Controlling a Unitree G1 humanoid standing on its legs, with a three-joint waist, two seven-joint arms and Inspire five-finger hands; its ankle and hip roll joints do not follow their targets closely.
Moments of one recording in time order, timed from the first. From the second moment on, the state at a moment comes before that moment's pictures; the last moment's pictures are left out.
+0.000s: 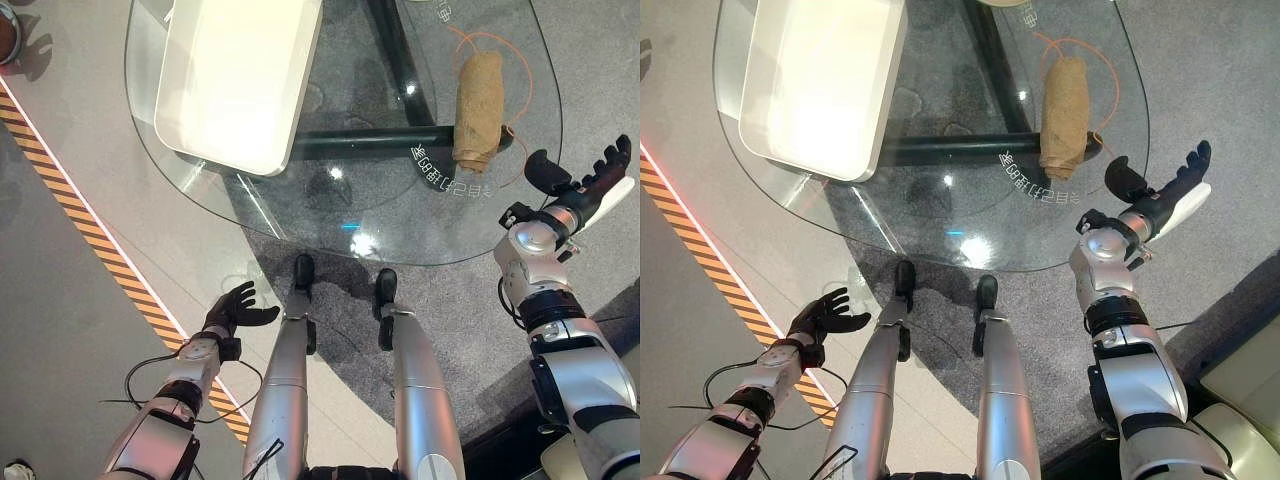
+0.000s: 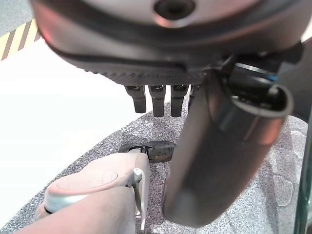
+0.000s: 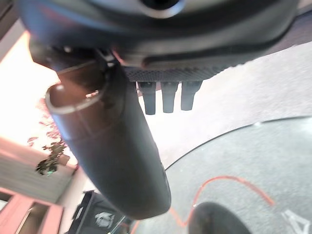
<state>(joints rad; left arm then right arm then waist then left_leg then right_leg) -0.48 0.40 -0.31 1.10 -0.54 -0.13 -0.05 -0.87 -0.51 0.15 0.79 0.43 -0.21 -0.91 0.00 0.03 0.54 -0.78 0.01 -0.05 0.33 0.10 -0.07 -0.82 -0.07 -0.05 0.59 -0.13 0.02</state>
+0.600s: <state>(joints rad) -0.47 0.36 -0.31 1.08 -0.54 -0.14 -0.03 -0.88 -0.47 0.25 0.67 0.36 -0.06 -0.90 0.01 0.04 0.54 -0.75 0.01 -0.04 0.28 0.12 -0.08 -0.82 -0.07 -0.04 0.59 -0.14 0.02</state>
